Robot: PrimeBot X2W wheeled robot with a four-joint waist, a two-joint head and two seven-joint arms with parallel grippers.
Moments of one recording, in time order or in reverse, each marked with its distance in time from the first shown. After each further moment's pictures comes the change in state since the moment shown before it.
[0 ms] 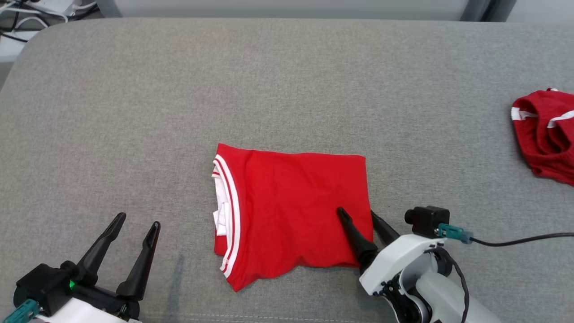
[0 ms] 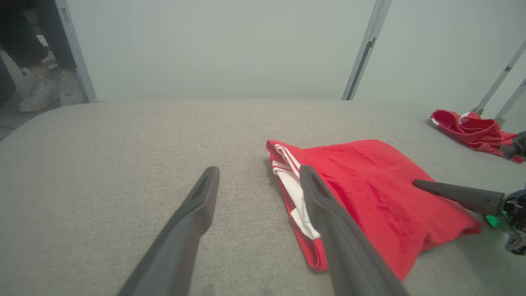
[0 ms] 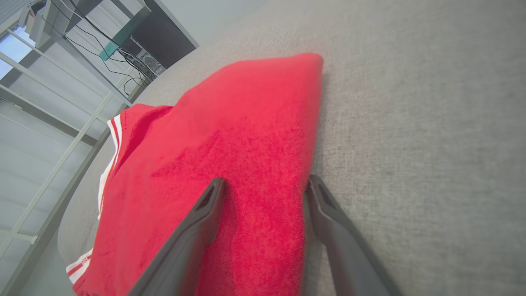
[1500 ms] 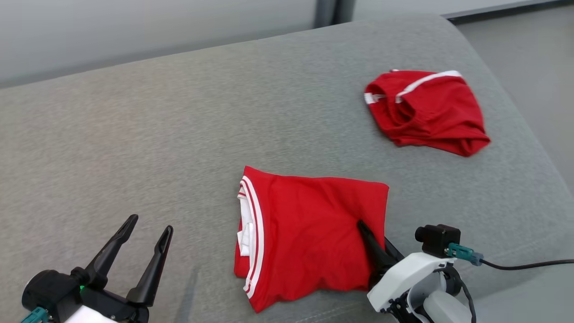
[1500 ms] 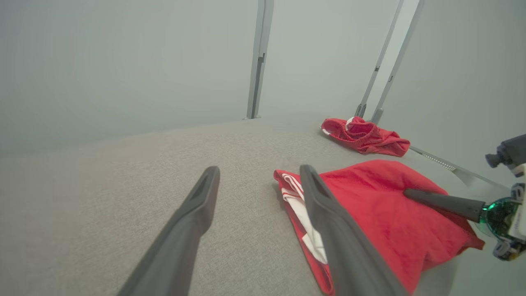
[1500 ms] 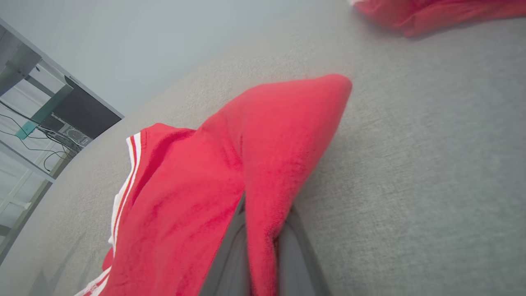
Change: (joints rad) left arm 0.028 -0.007 -0.014 -0.065 0.034 0.000 0.000; right arm 0.097 0.010 -0.111 -0.041 -0.092 -0.003 -0.011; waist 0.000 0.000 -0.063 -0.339
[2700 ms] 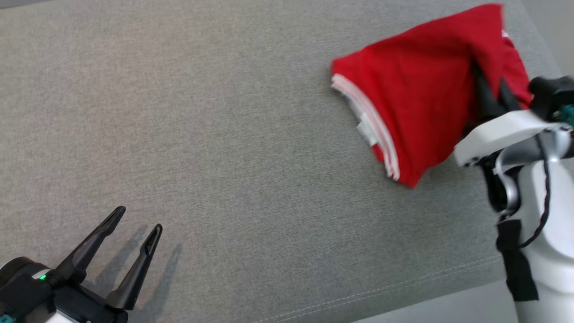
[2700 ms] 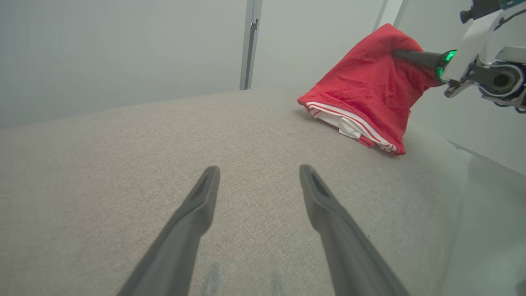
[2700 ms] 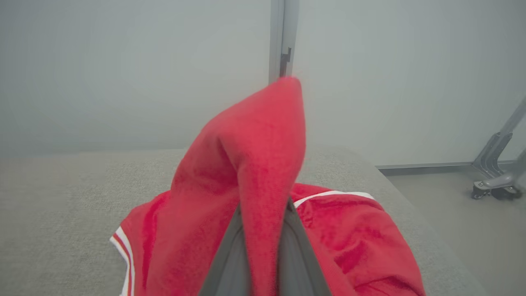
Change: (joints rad) left arm 0.035 0.156 0.006 -0.169 -0.013 0.000 0.000; right arm -0.275 0.007 -0.604 -0.219 -0.683 0.000 0.187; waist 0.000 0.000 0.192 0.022
